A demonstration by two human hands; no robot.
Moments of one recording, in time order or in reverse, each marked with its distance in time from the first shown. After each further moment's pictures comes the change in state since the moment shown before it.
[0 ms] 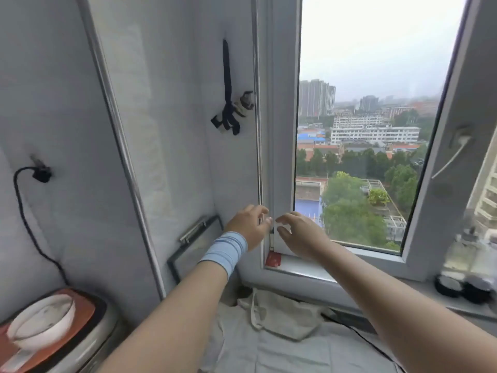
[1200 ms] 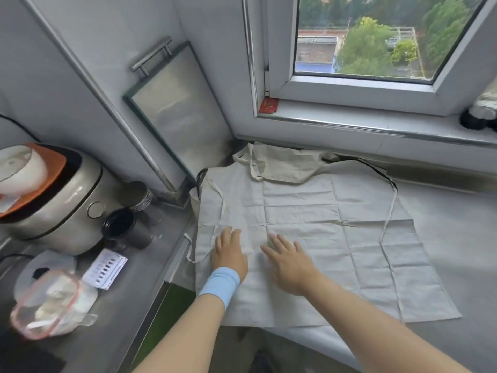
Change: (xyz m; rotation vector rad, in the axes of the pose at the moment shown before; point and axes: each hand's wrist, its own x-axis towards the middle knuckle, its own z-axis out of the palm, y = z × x) left_hand -0.327 -0.097 0.255 0.278 -0.439 -0.515; right_hand -0.314 0.068 0.281 -0.125 -0.787 -0.041
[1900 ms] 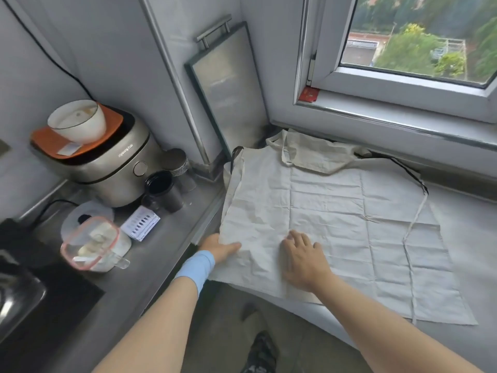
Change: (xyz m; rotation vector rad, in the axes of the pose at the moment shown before) left_hand -0.061 -0.088 -0.044 -0.697 -0.272 -0.452; right_hand -0.022 -0.035 0.033 -0.162 0.058 0.053
